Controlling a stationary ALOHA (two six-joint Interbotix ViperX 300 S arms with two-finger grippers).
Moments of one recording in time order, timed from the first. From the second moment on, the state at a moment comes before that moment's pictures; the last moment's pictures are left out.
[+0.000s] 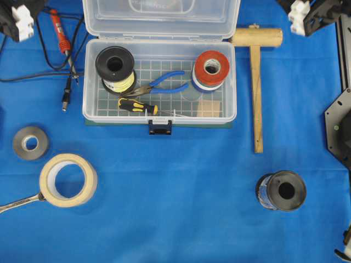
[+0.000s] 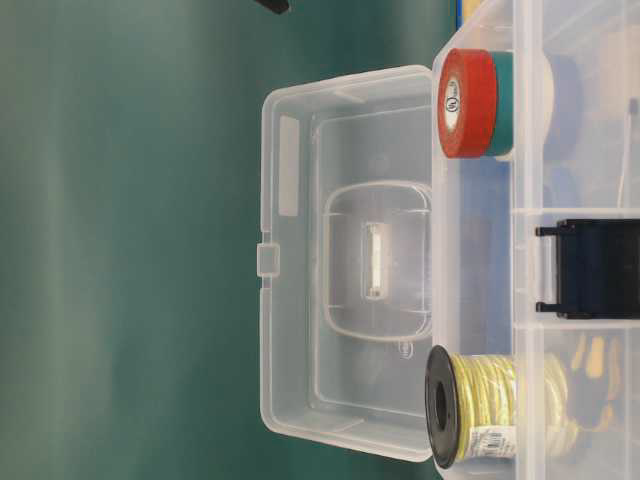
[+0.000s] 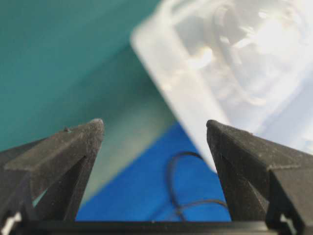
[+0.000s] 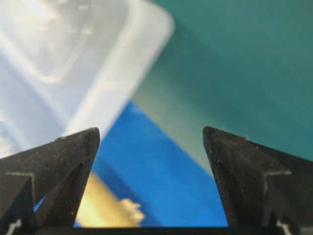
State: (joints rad) left arm 0.77 -0.65 1.16 -0.04 -0.26 0.17; right arm -0.76 -0.61 0.97 0.02 0.05 0.05
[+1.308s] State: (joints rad) left arm 0.08 -1.14 1.35 -0.04 0.11 0.16; right arm -0.10 -0.99 1.24 0.02 0.17 0.06
